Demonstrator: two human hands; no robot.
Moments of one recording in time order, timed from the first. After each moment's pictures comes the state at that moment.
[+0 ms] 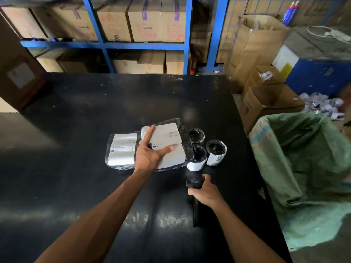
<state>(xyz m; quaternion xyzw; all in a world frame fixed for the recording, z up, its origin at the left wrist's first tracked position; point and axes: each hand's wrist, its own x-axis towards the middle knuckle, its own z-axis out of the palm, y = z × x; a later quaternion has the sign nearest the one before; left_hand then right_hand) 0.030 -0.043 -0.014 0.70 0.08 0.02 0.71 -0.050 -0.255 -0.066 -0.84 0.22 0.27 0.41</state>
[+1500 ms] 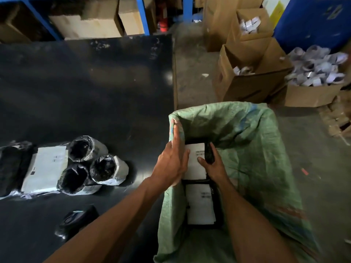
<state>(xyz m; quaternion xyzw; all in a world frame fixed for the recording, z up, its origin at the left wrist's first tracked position) 0.134 -0.499 -0.071 0.94 -0.05 -0.13 0.31 0.129 -0.679 -0.238 -0.75 0.24 0.14 0.60</state>
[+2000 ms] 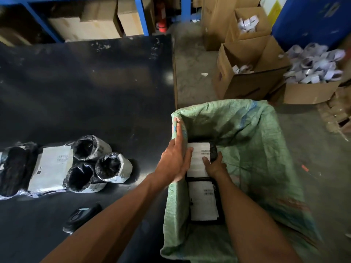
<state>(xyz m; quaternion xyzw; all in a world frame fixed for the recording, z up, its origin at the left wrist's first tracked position) 0.134 -0.494 -0.077 0.93 -0.08 -0.15 0.32 0.130 -0.671 -0.245 -0.79 0.37 0.28 0.39</state>
